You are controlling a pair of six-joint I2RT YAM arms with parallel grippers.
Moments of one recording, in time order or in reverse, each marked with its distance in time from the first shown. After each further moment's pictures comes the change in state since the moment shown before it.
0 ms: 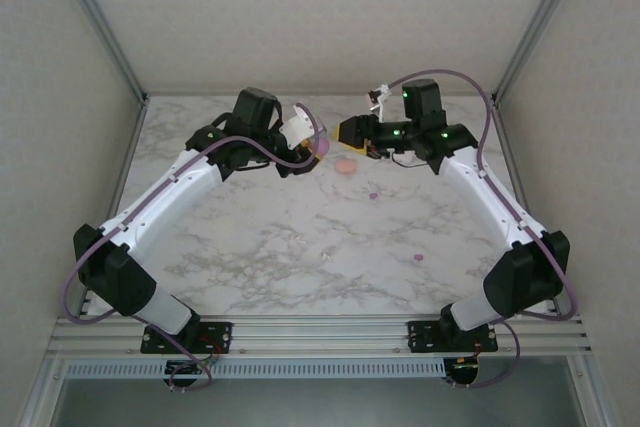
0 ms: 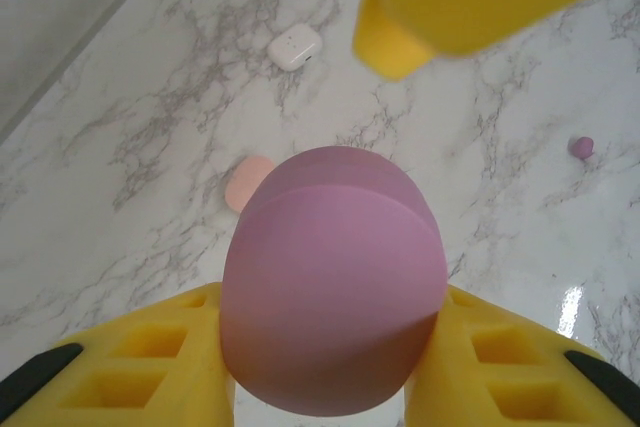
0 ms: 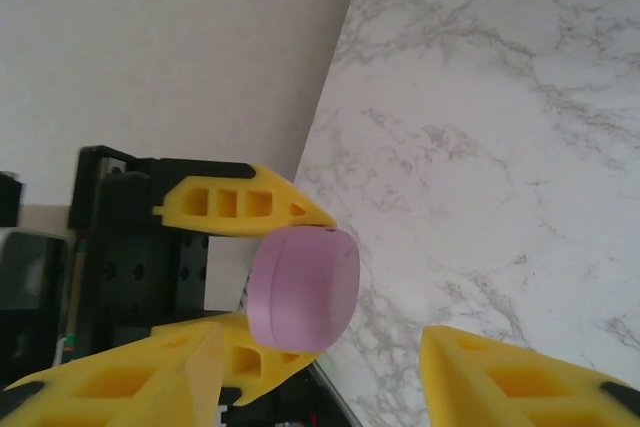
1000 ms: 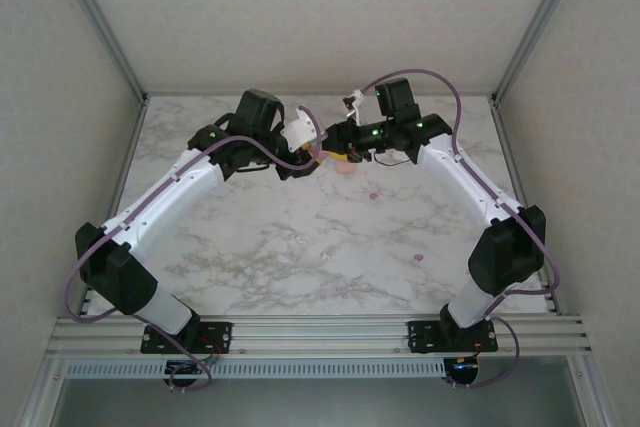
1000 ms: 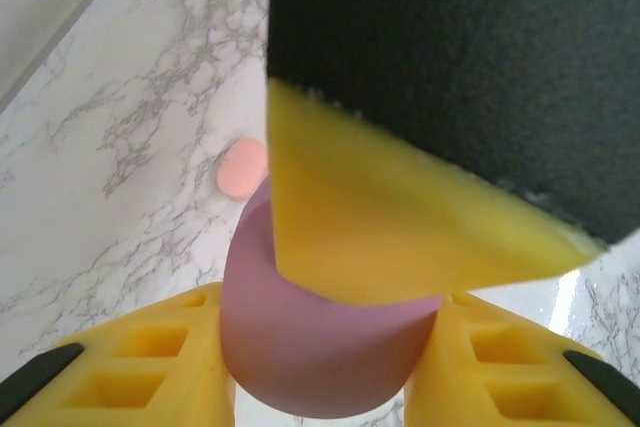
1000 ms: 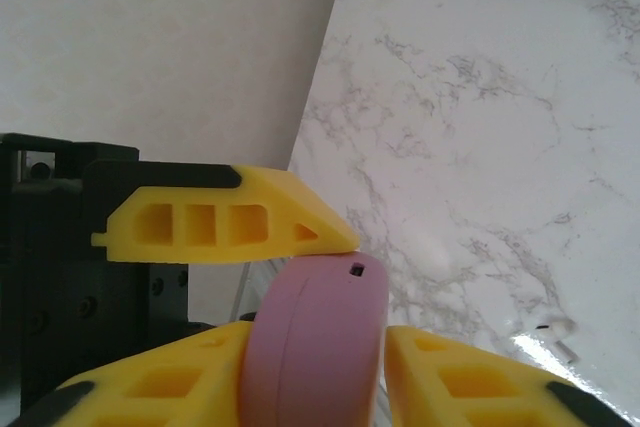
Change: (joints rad) left arm -0.010 0.010 0.010 -0.045 -0.016 0.022; right arm 0.070 0.139 0.108 -0.100 -0.049 -0.042
